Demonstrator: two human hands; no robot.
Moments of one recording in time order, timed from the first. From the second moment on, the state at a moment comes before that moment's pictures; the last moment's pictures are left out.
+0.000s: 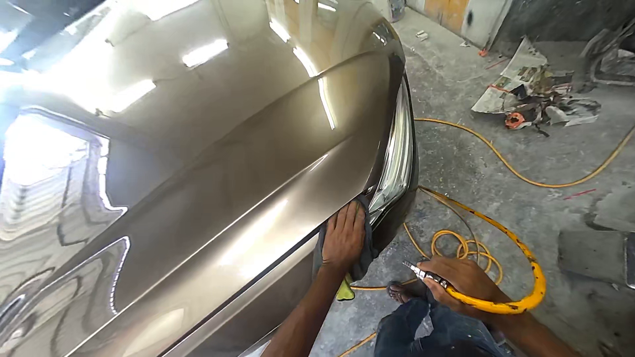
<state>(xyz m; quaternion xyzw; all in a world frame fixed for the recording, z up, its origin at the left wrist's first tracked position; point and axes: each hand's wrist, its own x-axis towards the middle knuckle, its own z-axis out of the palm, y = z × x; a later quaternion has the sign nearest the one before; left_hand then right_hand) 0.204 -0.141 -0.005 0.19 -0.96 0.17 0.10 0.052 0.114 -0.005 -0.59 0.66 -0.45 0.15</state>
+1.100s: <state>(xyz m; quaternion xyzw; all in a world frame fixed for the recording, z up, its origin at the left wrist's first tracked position) 0.482 -0.122 -0.076 -0.07 -0.98 -0.02 -0.18 0.396 0.086 0.023 -0.36 0.78 -0.50 0.07</state>
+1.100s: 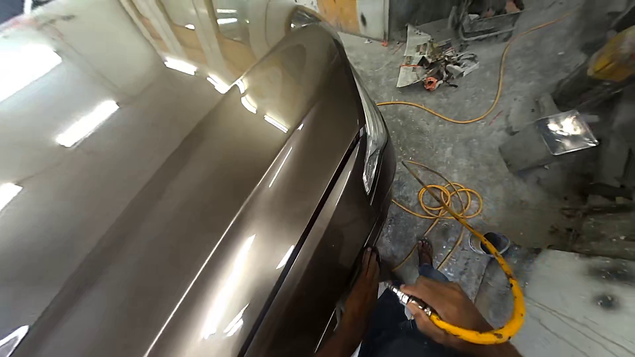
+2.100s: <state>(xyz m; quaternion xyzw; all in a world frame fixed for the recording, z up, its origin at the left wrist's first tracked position) 0.396 -0.107 -0.061 -0.10 -0.95 0.15 -0.26 0.373 0.160 -0.006 -0.33 0.78 -0.52 0.06</state>
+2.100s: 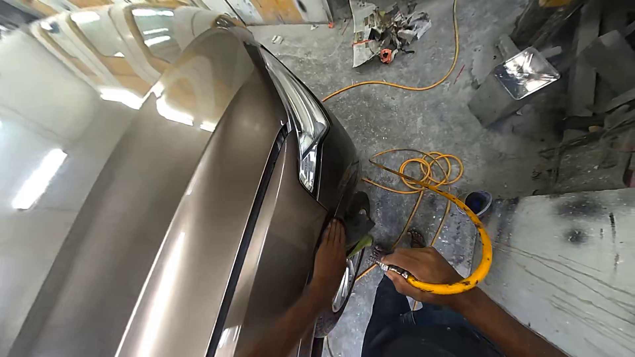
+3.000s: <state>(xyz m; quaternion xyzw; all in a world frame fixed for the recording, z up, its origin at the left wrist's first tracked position) 0.334 -0.094 -0.030 -0.19 -0.86 0.28 -0.37 0.322 0.242 -0.021 -0.26 0.80 -0.54 0.02</state>
